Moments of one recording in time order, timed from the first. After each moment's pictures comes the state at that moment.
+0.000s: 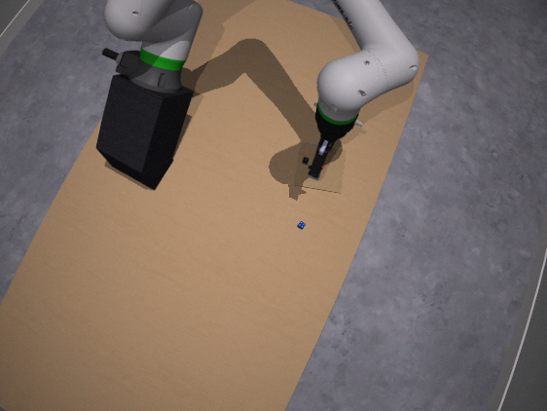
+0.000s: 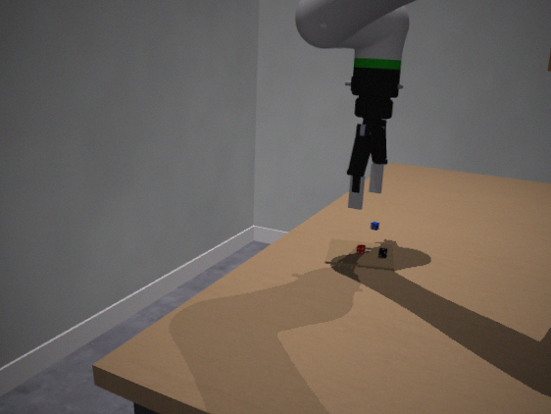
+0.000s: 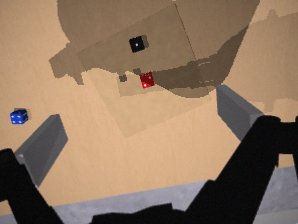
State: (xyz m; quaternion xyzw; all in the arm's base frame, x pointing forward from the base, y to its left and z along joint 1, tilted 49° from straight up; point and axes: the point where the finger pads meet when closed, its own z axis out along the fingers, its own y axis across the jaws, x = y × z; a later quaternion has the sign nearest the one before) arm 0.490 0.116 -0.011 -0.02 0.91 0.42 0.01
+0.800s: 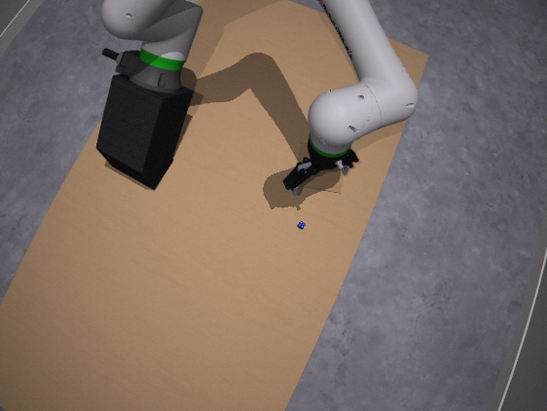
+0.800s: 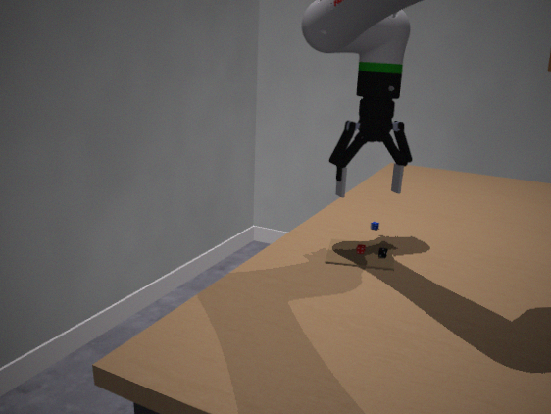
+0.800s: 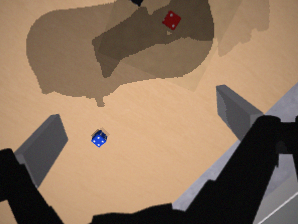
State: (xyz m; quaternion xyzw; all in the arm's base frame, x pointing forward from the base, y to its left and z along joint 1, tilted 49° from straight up) arm 0.509 0.073 -0.072 0.30 0.86 0.39 -0.14
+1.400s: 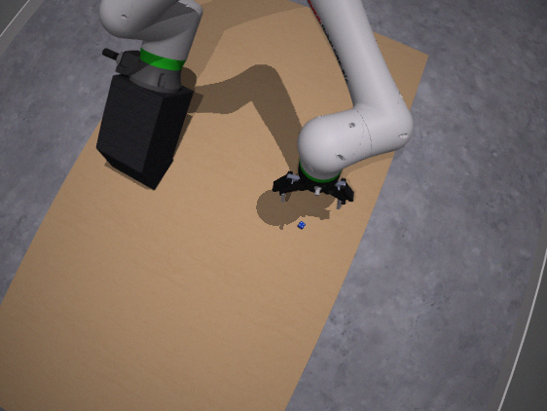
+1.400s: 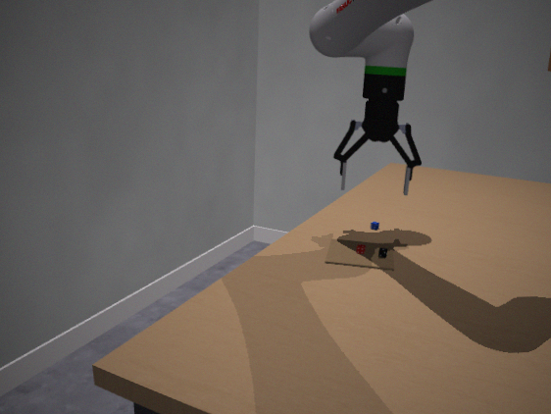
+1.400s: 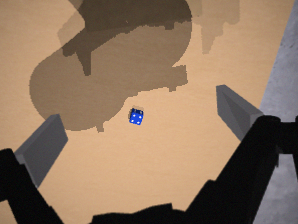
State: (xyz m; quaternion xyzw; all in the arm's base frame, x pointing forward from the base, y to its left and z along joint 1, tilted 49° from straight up) arm 0.515 0.041 -0.119 0.52 0.75 0.34 -0.24
